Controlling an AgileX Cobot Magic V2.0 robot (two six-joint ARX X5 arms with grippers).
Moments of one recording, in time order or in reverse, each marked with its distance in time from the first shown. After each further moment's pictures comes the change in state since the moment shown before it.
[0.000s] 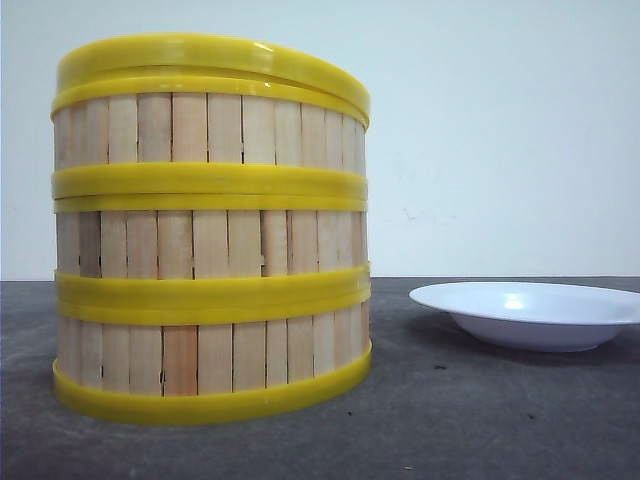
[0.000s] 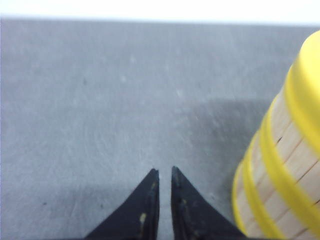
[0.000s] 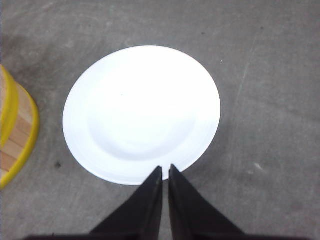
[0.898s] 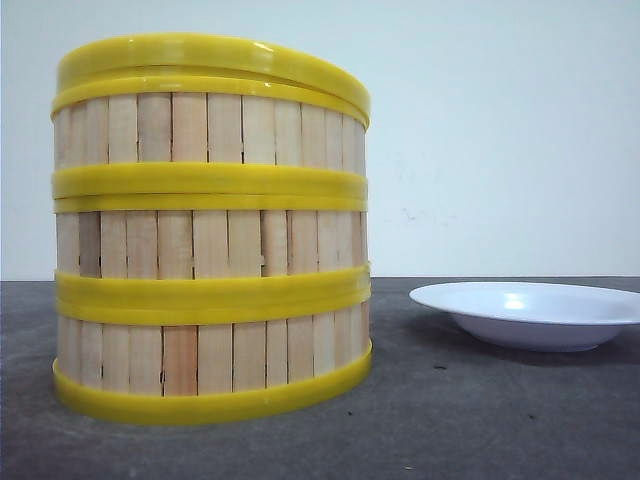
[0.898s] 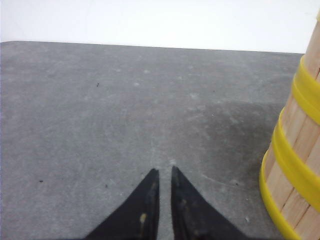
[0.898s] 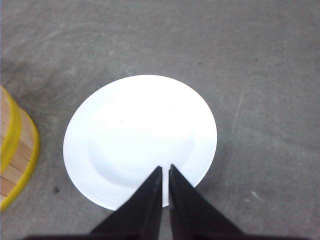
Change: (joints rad) left arm 0.021 -0.438 -0.420 0.146 -0.018 -0.006; right arm 0.000 0.000 0.000 0.086 0.000 0.000
